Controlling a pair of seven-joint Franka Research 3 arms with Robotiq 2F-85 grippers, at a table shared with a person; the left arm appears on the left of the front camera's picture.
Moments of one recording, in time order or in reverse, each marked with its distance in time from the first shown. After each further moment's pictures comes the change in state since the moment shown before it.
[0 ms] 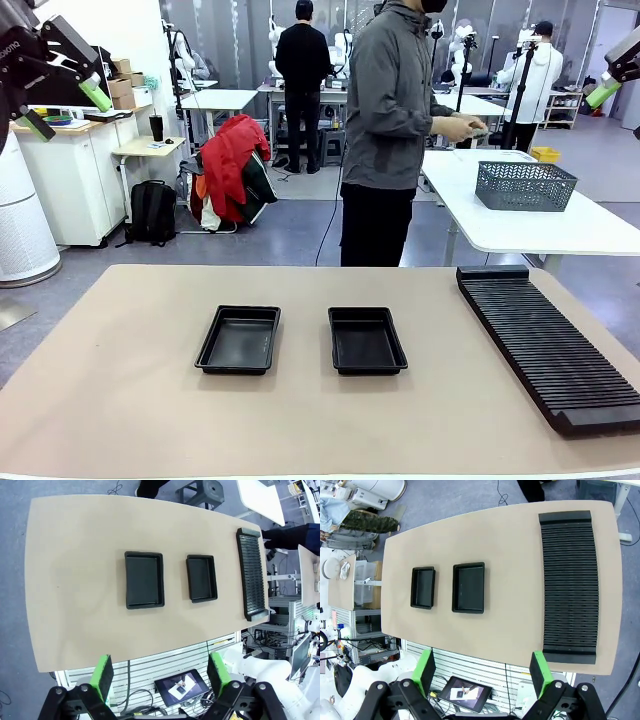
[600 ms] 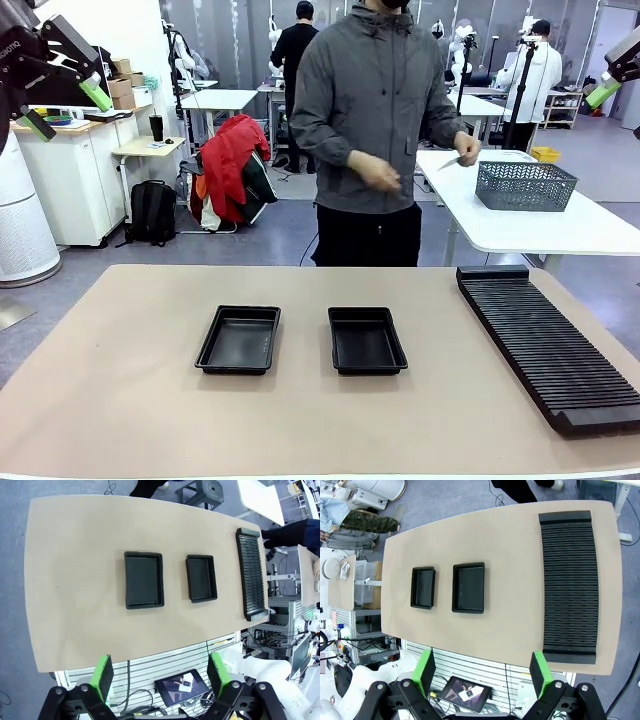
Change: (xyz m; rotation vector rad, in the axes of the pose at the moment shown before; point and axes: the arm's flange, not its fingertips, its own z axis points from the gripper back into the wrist) left arm 0.000 -0.001 0.000 0.001 0.000 -0.001; right arm 0.000 0.000 0.000 0.000 0.000 0.000
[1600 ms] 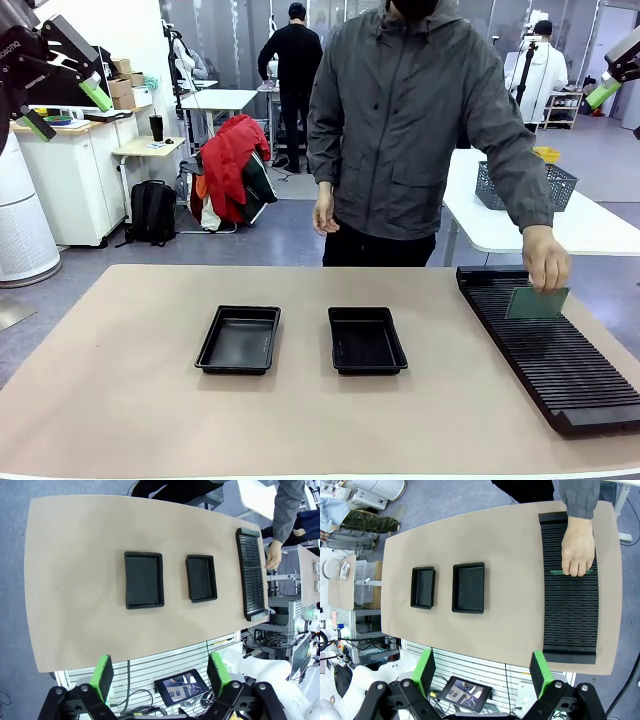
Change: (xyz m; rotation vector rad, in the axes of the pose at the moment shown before) left arm 0.000 0.000 0.000 0.000 0.000 0.000; right arm 0.000 0.000 0.000 0.000 0.000 0.000
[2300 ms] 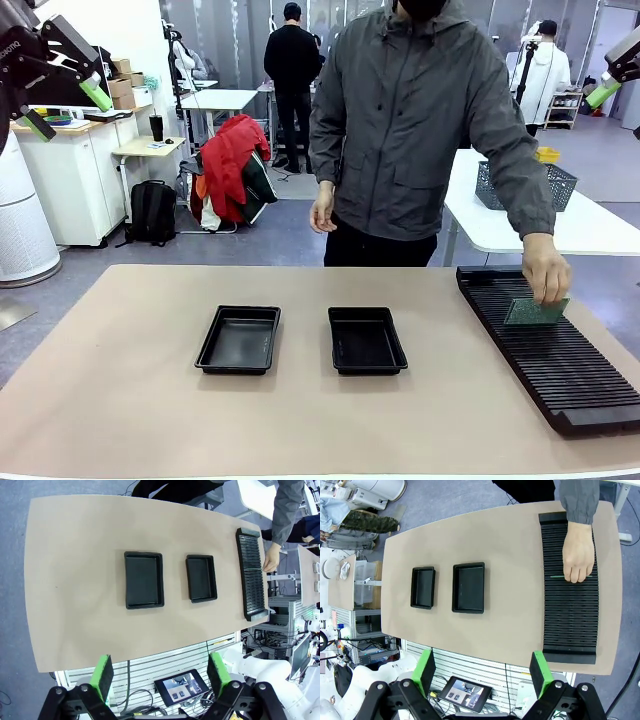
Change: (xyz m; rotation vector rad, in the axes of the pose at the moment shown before) left arm 0.000 0.000 0.000 0.000 0.000 0.000; right arm 0.000 0.000 0.000 0.000 0.000 0.000
